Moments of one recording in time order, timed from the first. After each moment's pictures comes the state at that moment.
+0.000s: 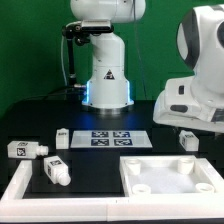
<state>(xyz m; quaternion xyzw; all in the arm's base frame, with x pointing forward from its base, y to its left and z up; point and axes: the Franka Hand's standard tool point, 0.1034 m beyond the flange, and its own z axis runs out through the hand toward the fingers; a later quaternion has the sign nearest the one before) 0.456 0.162 0.052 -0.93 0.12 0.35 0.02</state>
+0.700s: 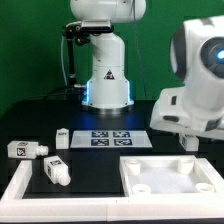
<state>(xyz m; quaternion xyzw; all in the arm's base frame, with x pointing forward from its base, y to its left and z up) 0.432 0.158 0.029 -0.91 0.16 0.38 0.04</state>
